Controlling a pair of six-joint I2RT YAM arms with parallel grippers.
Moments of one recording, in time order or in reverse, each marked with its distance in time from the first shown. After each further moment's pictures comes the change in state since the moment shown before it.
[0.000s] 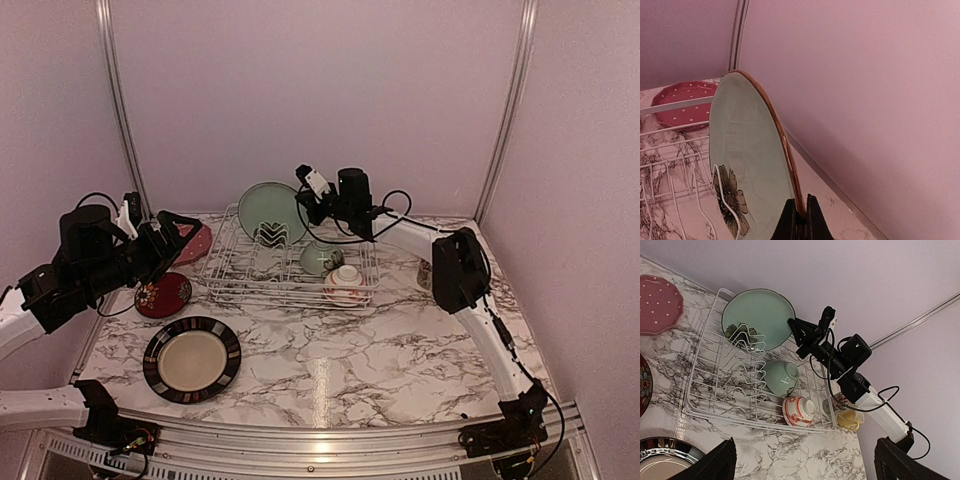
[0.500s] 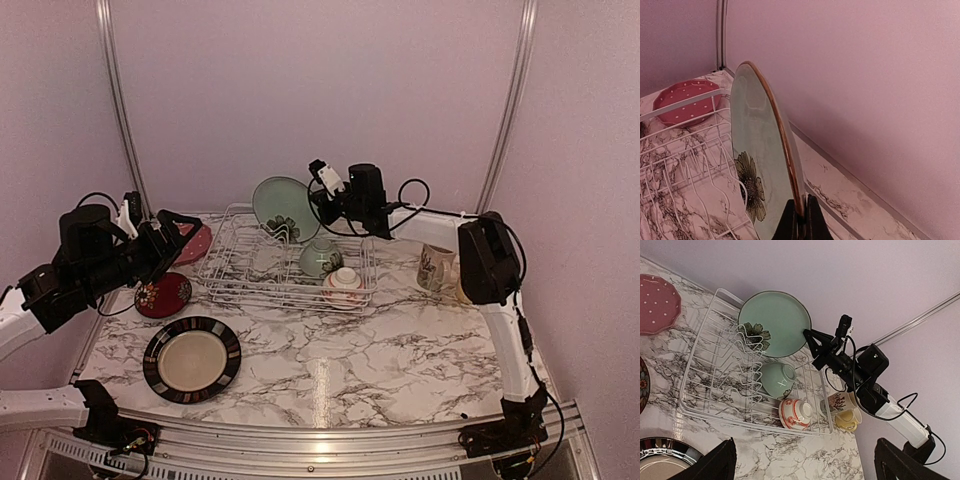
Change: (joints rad) left arm 0.000 -0.001 0.000 0.006 0.005 -0.005; right arm 0.011 -0.265 -0.349 0.014 0.082 0.090
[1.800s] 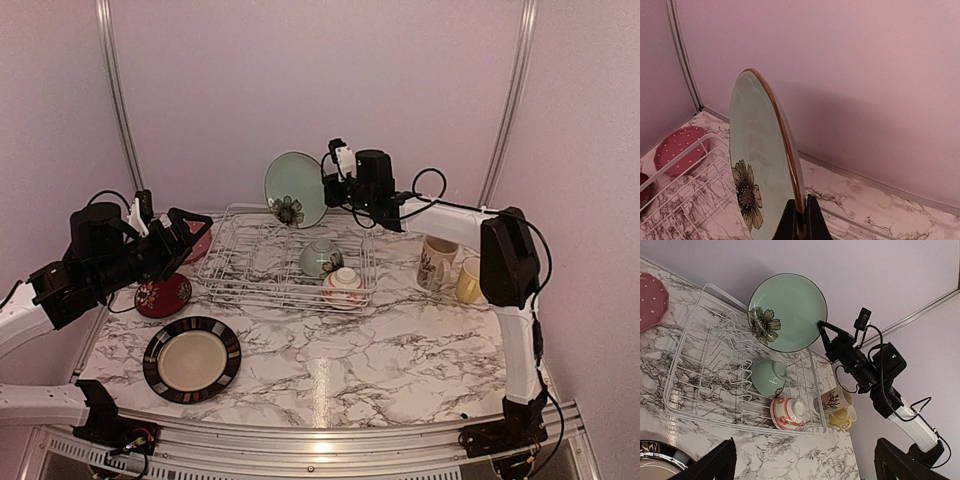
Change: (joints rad) left arm -0.021 0.063 -0.001 0.078 0.018 -0.014; right arm 0.021 -0.193 -0.140 0.003 0.239 0.261
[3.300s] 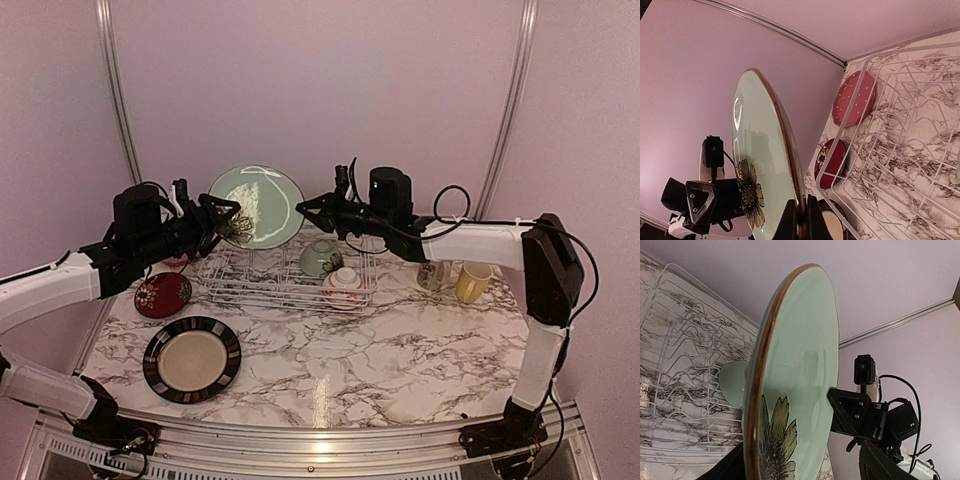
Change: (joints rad) left arm 0.132 0.363 0.060 0.355 0.256 -0.107; right arm 0.088 -0.311 -0.467 0.240 -0.463 1.003
